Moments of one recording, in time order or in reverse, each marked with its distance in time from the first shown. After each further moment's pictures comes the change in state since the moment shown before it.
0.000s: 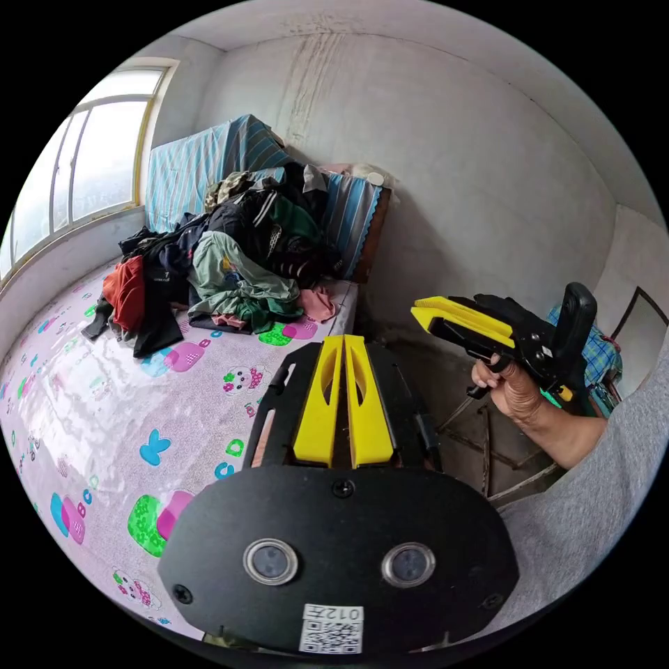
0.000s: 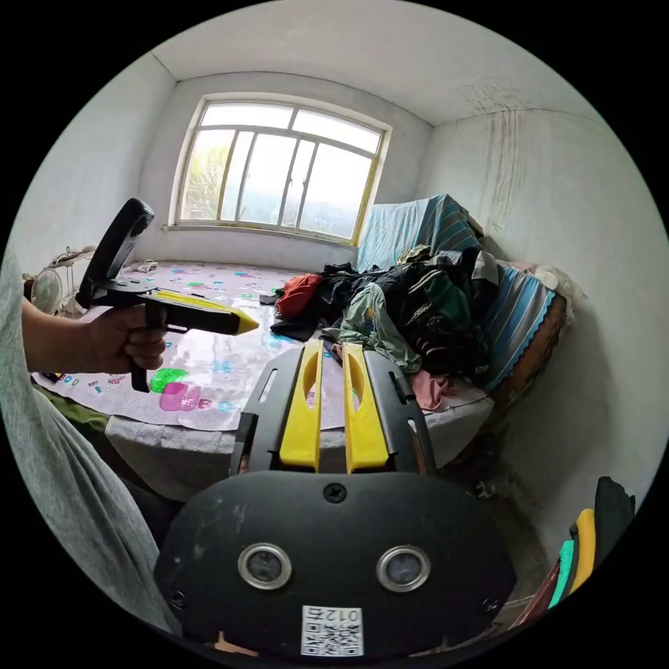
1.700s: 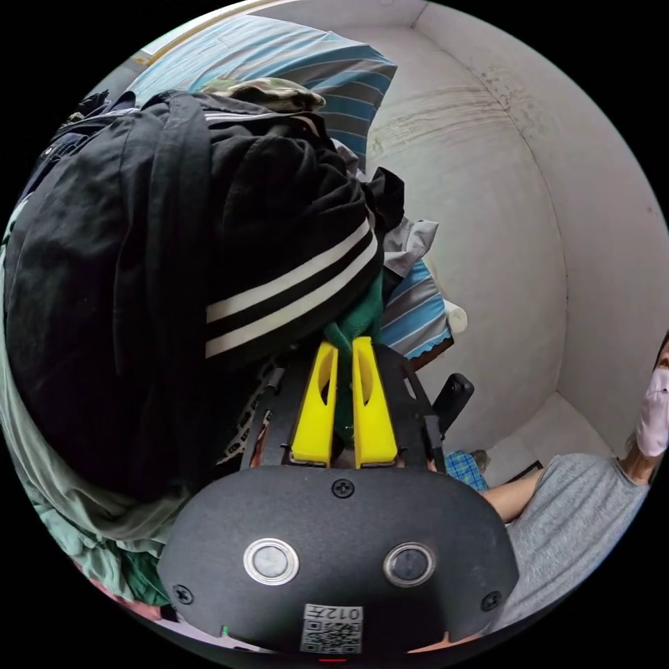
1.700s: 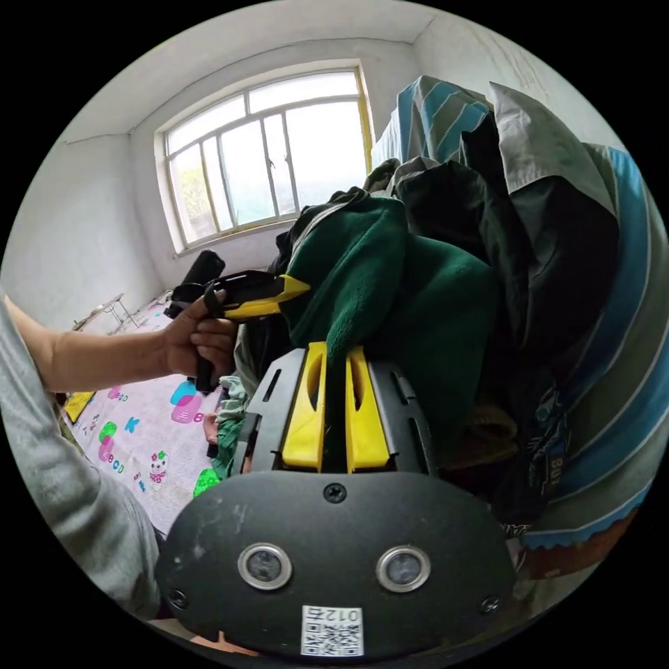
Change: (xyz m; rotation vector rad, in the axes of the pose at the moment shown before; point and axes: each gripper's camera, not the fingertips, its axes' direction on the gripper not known) left arm -0.494 -0.409 0.484 0.135 0.553 -0.482; right arm 0.199 -0.987 0.782 -0.072 -0.531 0.099
